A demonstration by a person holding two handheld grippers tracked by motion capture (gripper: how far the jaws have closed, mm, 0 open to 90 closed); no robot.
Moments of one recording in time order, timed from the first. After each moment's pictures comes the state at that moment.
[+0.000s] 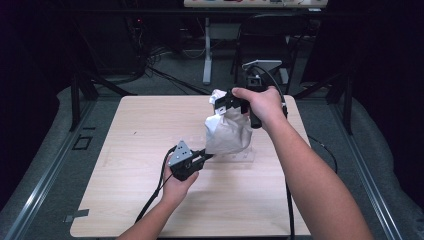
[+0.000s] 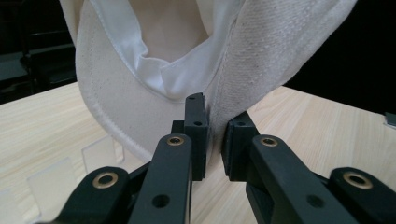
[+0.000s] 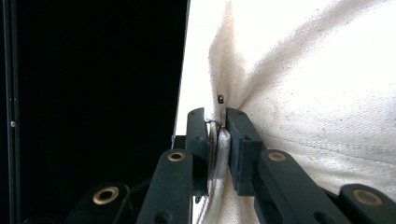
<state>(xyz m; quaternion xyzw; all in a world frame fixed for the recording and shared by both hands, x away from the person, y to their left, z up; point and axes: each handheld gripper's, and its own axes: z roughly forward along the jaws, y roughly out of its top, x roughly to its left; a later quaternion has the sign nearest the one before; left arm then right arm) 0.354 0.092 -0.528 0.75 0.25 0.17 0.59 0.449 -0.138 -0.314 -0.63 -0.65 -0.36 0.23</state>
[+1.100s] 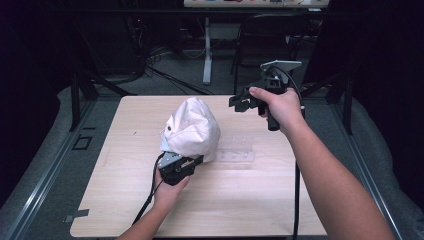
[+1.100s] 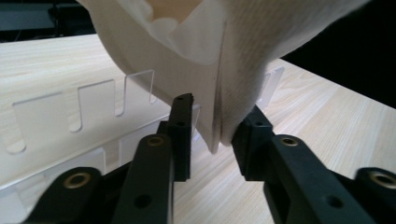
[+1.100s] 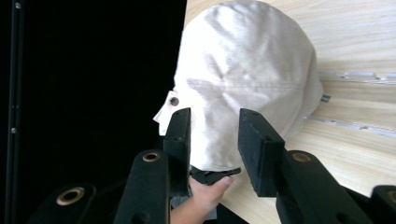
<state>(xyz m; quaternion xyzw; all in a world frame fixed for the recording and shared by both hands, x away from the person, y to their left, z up) 0.351 0.121 -0.552 0.74 0.33 0.17 0.56 0.438 -0.179 -0.310 -0.63 -0.64 -0.38 0.21</state>
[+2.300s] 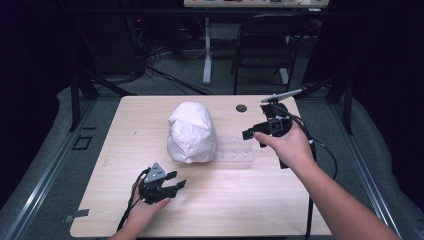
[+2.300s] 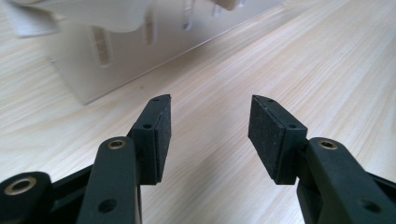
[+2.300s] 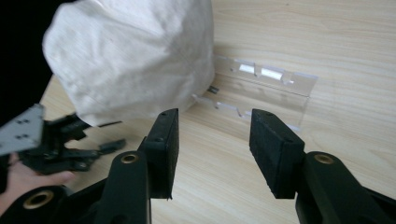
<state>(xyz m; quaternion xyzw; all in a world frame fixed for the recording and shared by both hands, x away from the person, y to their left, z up) 0.308 0.176 -0.563 0.81 0.35 0.14 0.44 0.372 -0.184 -0.365 -0.58 -0.75 -0.32 -0.02</state>
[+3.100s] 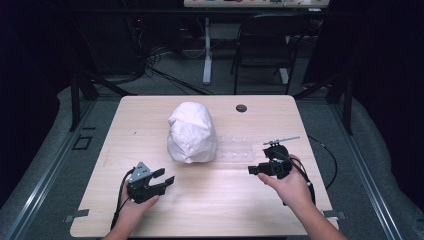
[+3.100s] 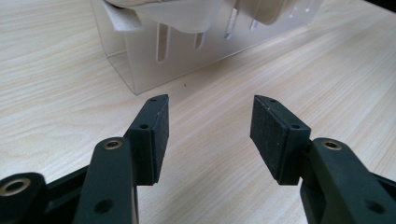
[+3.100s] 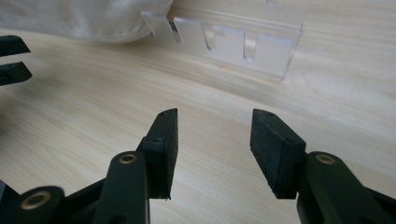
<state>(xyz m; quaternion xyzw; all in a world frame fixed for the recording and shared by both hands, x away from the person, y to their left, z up) 0.306 0.200 -0.563 0.78 0.38 0.16 0.46 0.325 -0.203 -0.473 -0.57 -0.76 -0.31 -0.05</state>
